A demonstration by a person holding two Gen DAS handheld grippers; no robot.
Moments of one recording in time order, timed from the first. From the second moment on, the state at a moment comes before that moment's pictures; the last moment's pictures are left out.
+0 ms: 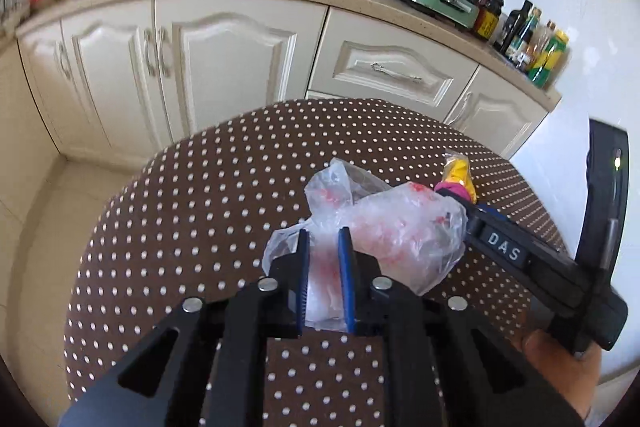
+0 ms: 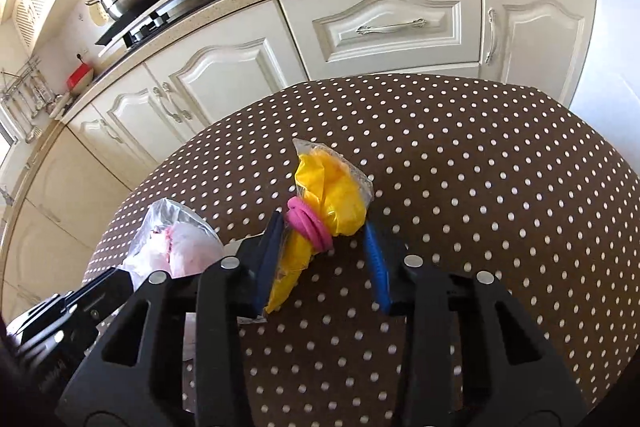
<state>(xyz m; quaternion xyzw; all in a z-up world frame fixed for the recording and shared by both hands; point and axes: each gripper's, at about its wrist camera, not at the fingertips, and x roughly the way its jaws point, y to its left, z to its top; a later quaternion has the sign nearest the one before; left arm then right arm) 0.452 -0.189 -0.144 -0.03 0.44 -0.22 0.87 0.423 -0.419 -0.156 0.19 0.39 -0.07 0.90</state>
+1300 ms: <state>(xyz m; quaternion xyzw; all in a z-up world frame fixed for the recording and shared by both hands) 0.351 -0.063 -0.171 -0.14 0.44 -0.20 0.86 0.286 -0.299 -0.147 0.17 0.41 0.06 0.90</state>
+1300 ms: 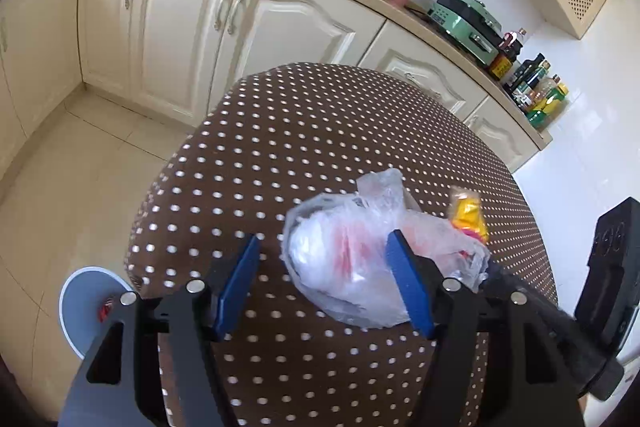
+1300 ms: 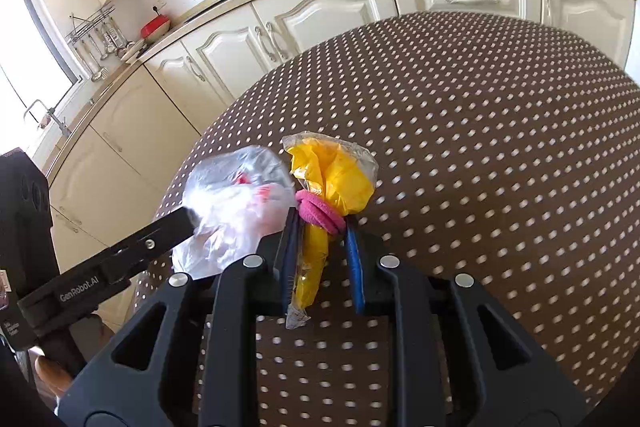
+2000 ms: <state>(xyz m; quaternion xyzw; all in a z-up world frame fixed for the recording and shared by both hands) 0.310 0.041 -0.148 -0.22 0.37 -0.16 0.89 0.281 -0.208 -0.118 0.12 0.36 0.10 0.92</state>
